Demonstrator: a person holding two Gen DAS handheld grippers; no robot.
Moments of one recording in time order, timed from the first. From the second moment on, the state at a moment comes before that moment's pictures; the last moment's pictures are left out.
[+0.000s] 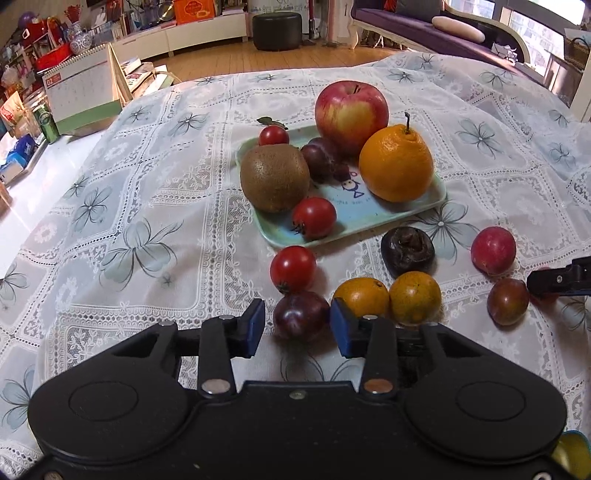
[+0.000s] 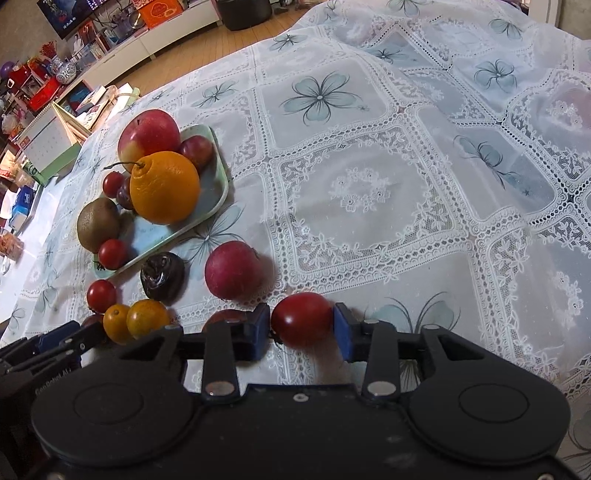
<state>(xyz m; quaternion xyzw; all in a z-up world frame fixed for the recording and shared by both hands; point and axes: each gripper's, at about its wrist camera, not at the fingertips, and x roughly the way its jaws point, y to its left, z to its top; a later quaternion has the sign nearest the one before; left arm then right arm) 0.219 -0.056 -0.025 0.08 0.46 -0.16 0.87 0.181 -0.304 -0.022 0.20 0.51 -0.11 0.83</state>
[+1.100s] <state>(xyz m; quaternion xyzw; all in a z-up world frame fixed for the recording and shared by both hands) 0.164 -0.005 -0.006 0.03 0.46 -0.15 0.87 0.146 -0.271 0.011 0.13 0.45 -0.06 0.88</state>
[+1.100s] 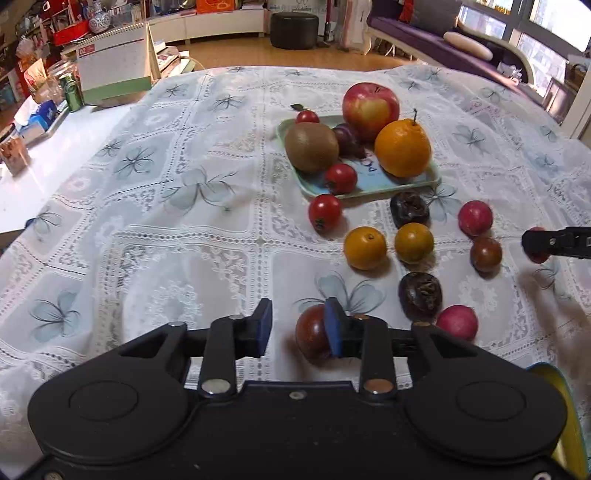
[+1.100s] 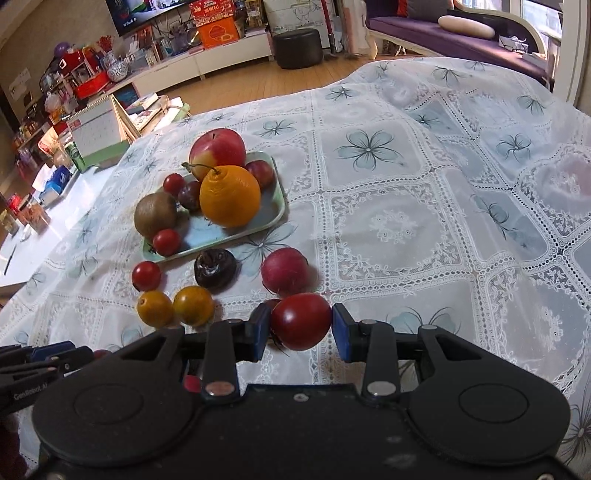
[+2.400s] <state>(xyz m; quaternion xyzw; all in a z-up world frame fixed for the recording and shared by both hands) 0.057 0.015 0.008 0.01 0.46 -0.09 0.88 0.019 -0.188 0.034 0.12 0.48 0.02 0.87</state>
